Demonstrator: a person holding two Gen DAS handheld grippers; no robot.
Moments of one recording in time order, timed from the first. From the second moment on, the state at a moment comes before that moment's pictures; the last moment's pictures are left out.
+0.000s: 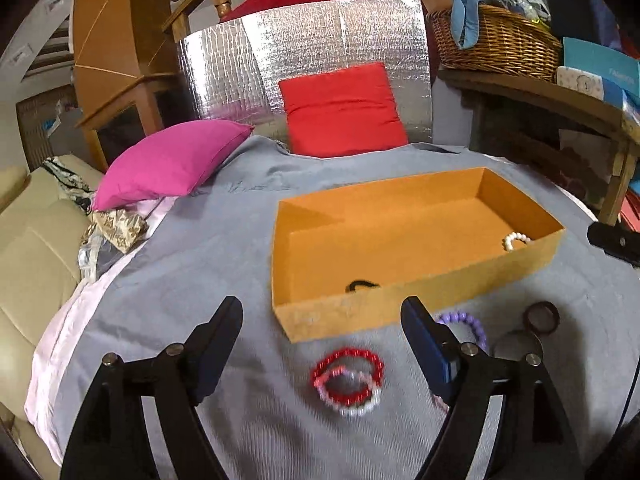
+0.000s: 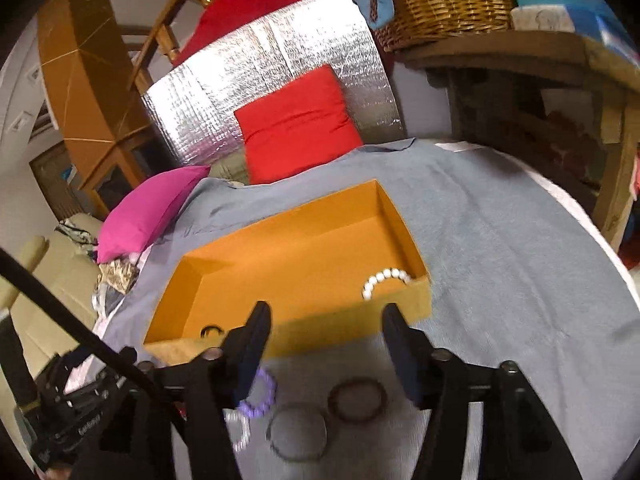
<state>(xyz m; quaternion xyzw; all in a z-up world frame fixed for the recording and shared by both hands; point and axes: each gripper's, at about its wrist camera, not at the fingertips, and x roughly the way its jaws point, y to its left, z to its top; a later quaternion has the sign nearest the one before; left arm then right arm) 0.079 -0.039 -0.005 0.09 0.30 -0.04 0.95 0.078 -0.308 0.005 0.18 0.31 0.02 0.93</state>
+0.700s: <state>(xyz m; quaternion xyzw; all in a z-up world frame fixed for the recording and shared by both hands) 0.095 -0.019 -0.028 0.11 0.34 -0.01 0.93 0.091 -0.250 -0.030 0.15 0.38 0.08 0.91</state>
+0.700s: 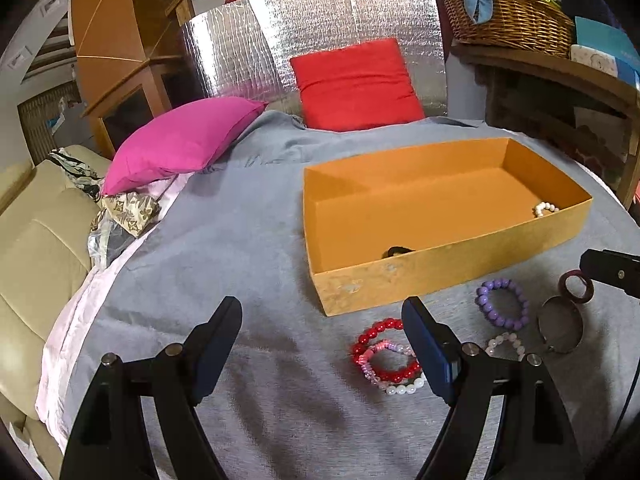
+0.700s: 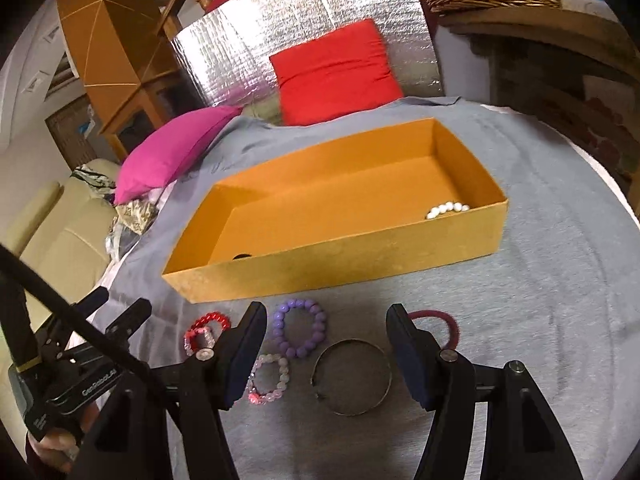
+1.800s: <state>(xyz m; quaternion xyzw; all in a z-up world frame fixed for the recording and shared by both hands) 0.100 -0.037 -0.037 0.14 0.35 -0.02 0.93 0.089 -0.259 -0.038 0.15 0.41 0.09 0.89</state>
